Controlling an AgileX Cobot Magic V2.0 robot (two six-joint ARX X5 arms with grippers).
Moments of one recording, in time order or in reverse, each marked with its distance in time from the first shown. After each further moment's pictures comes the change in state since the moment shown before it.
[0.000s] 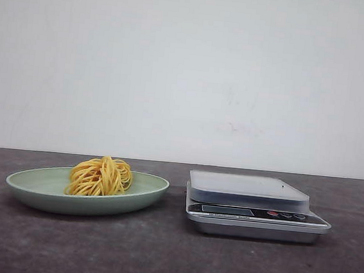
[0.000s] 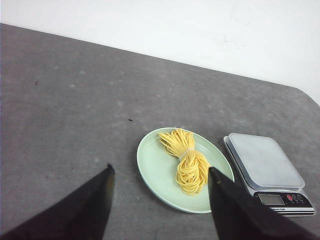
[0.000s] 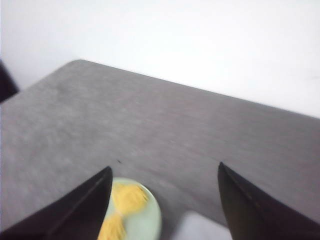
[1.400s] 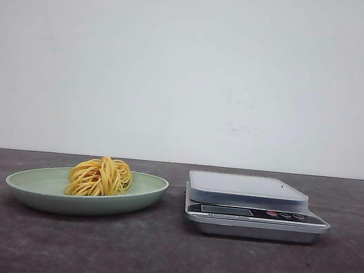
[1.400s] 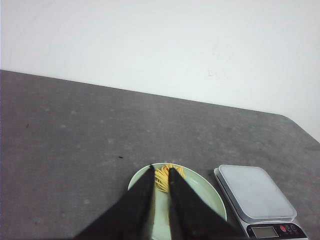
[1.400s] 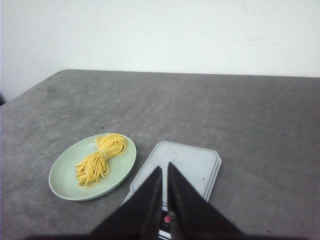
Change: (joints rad) left arm 0.000 0.000 0.000 0.143 -0.008 0.080; right arm -0.008 -0.747 -0.654 0.042 0.046 0.120
